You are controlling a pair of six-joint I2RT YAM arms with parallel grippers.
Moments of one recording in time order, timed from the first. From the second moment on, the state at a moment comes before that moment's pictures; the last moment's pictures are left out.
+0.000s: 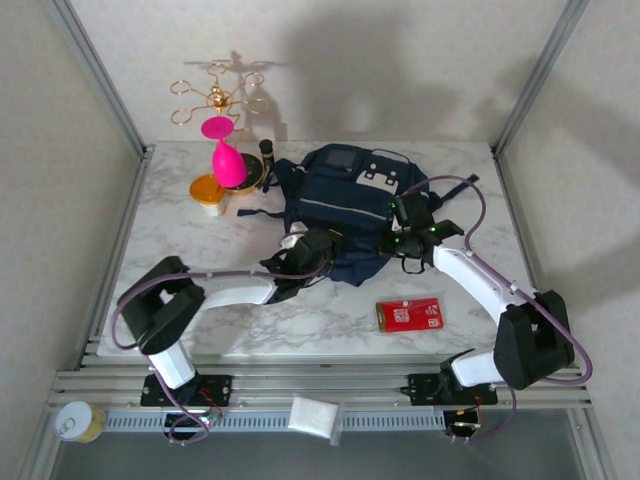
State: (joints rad) left arm -0.86 1.68 0.90 0.31 -0.33 -1.76; right arm 0.43 1.39 1.00 -0.61 -0.03 0.46
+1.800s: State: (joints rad) left arm -0.44 1.54 0.96 -0.05 0.08 -1.14; right arm 0.32 1.54 1.01 -0.23 -0.25 -0.17
